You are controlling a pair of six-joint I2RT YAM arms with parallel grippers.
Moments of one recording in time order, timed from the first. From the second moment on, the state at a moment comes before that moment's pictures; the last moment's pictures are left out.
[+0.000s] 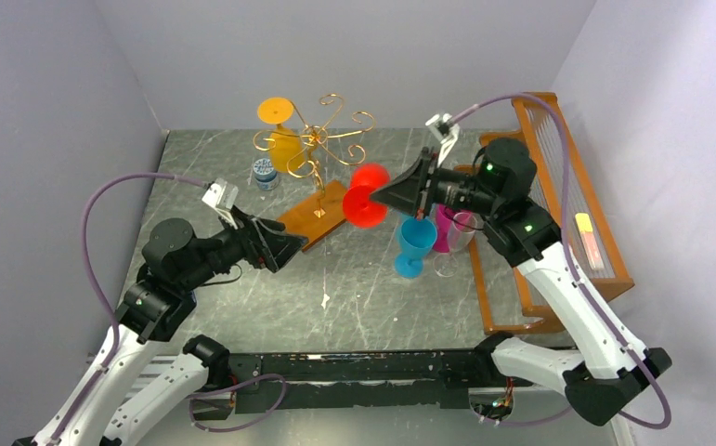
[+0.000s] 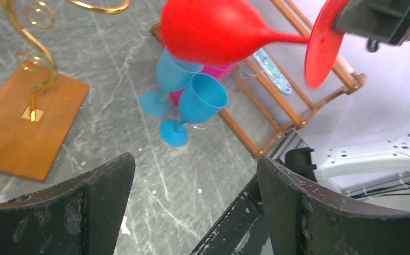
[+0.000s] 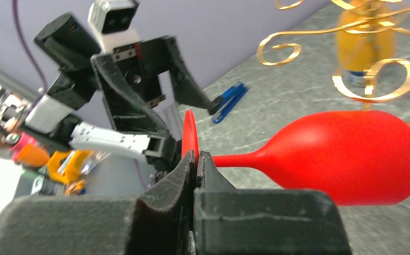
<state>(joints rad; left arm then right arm) -0.52 0.62 0.85 -0.32 0.32 -0.52 0.49 1.07 1.29 -0.25 -0.74 0.45</state>
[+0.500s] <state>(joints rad) -0.52 0.61 0.84 -0.20 0.52 -0.60 0.78 1.13 1.23 -0.23 -0.58 0.45</state>
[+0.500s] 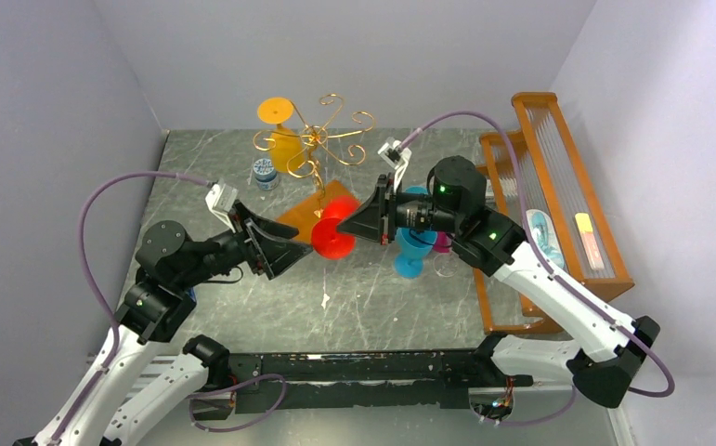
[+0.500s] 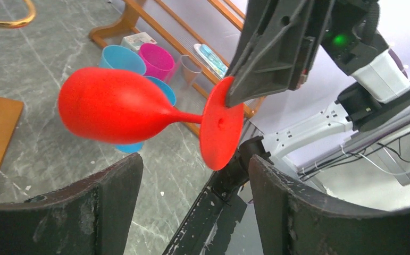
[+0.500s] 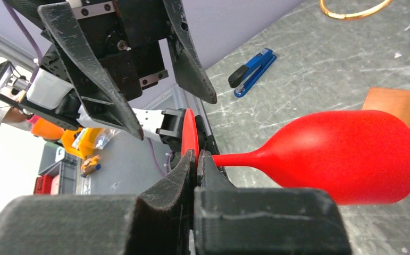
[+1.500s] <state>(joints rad) -0.52 0.63 0.68 -0.03 0.71 -0.67 0.82 1.14 1.07 -0.06 -0.58 0.59</state>
